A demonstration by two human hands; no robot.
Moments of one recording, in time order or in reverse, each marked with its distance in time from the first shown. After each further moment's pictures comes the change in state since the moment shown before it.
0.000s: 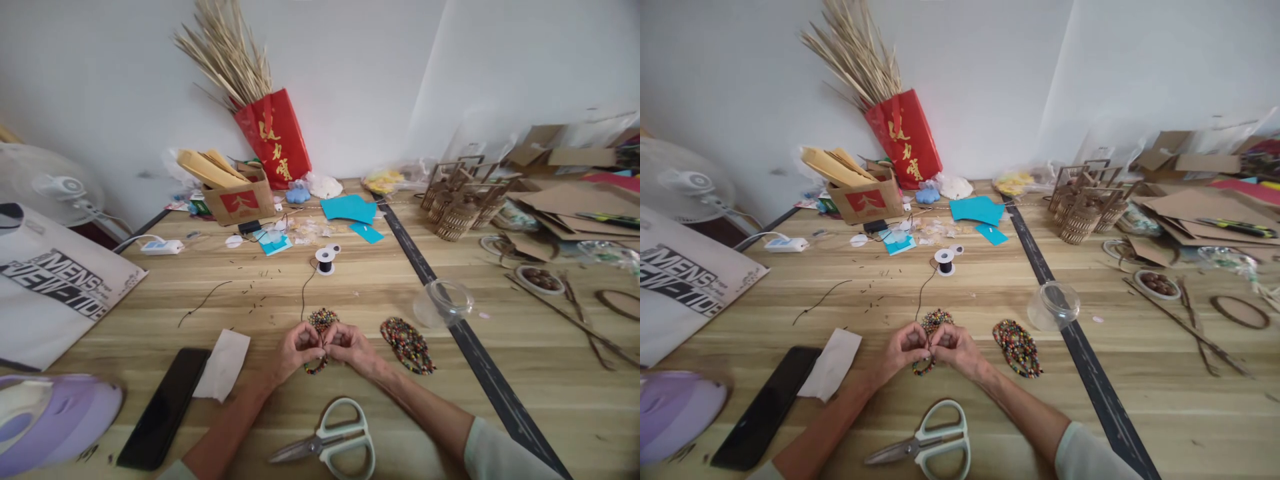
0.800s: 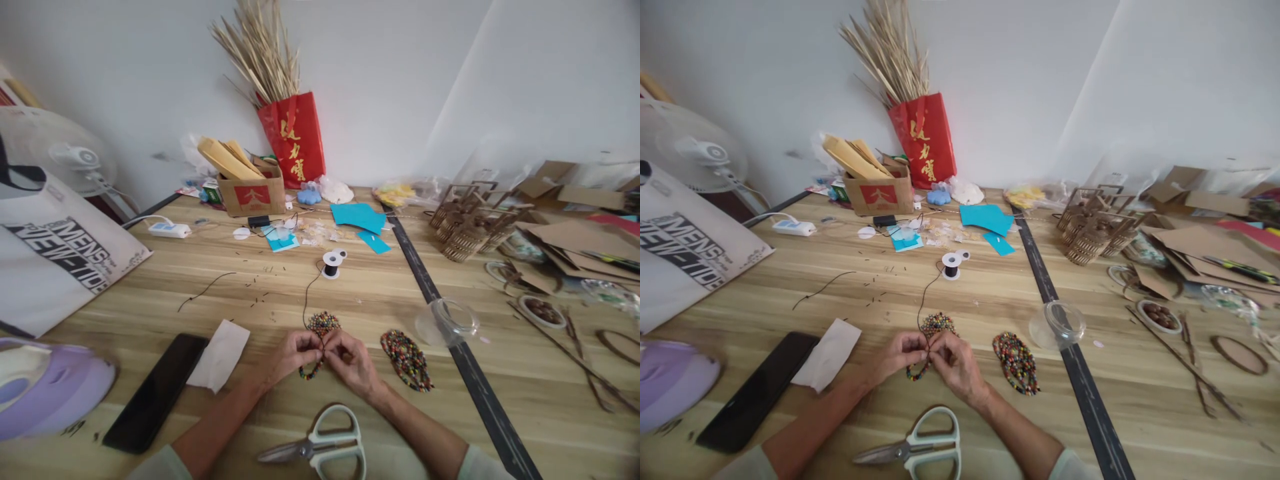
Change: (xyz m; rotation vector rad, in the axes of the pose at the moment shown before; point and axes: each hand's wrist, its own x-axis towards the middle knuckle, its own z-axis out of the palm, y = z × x) left_hand -0.001 -0.002 -0.001 0.052 -0.050 -0.043; right_hand -0.010 0.005 0.006 -0.529 0.080 -0.330
